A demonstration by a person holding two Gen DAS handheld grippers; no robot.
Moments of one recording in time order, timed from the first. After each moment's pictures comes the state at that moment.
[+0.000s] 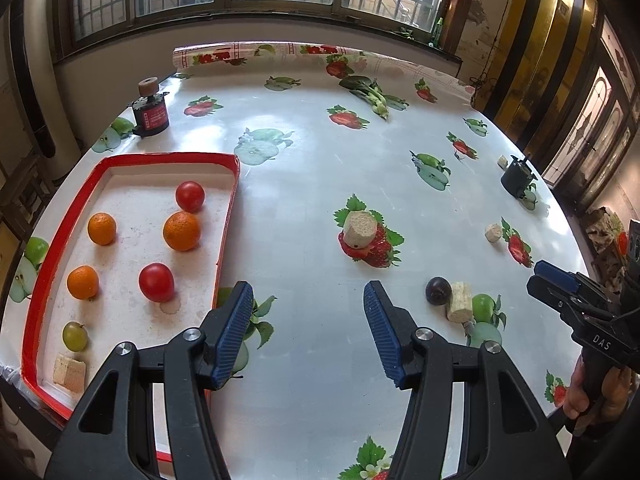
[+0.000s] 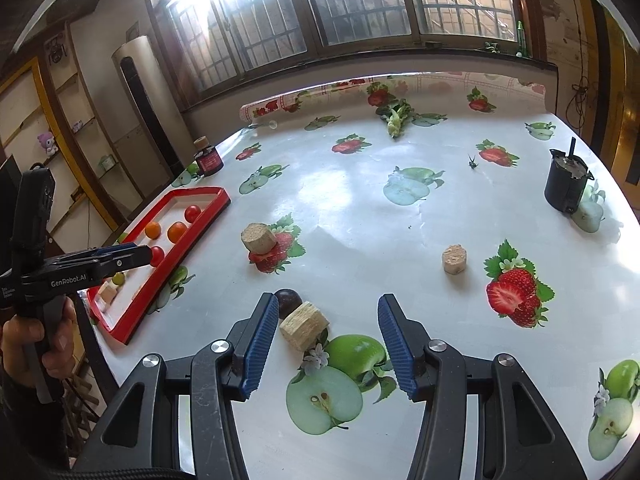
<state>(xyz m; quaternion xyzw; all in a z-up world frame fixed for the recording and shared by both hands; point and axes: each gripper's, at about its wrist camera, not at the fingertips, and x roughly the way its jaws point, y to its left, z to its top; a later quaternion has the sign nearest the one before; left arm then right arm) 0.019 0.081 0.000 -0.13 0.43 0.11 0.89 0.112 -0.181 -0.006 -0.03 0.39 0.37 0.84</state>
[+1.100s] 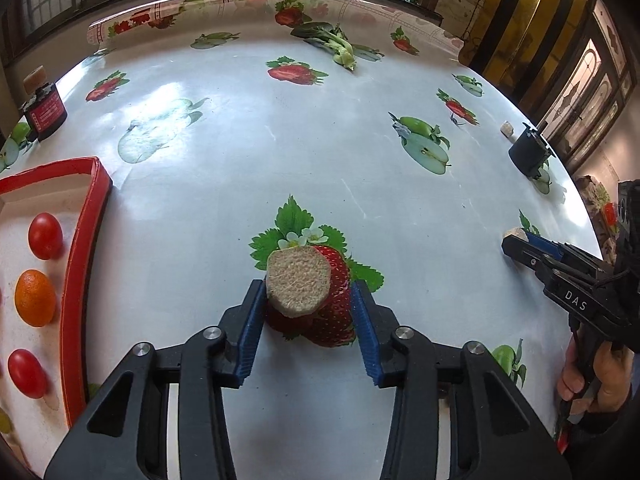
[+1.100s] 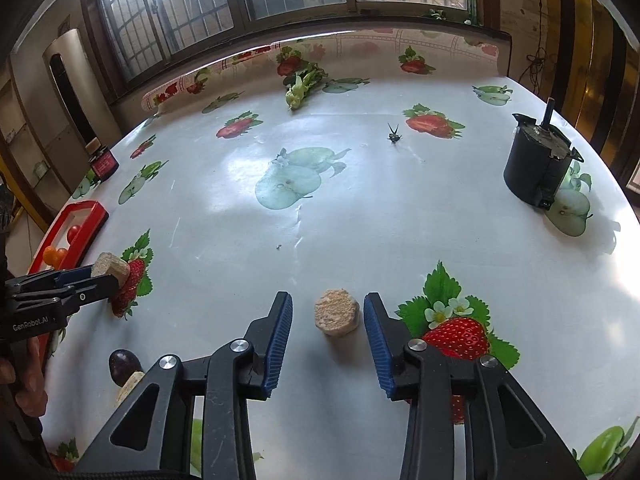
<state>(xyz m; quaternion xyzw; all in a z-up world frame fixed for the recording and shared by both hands) 0.134 0.059 -0.068 -0.13 0.48 0.05 0.86 0.225 -0.181 -0.065 -0.06 0.45 0.26 0.85</state>
